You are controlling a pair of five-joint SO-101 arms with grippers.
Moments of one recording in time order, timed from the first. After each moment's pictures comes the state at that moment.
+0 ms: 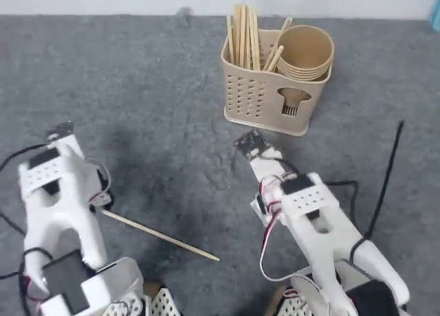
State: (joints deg) left arm -35.7 -11.9 42.7 77.8 1.1; right arm -25.5 -25.5 63.4 47.6 13.1
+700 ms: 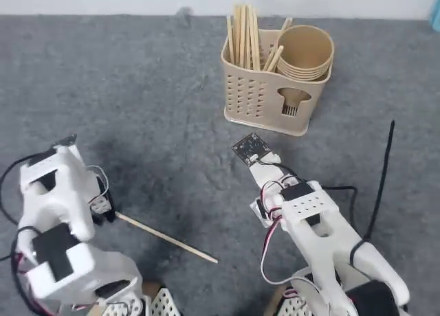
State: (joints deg) left arm -37.1 1.1 42.0 72.7 0.5; right arm -25.5 -25.5 65.7 42.7 15.3
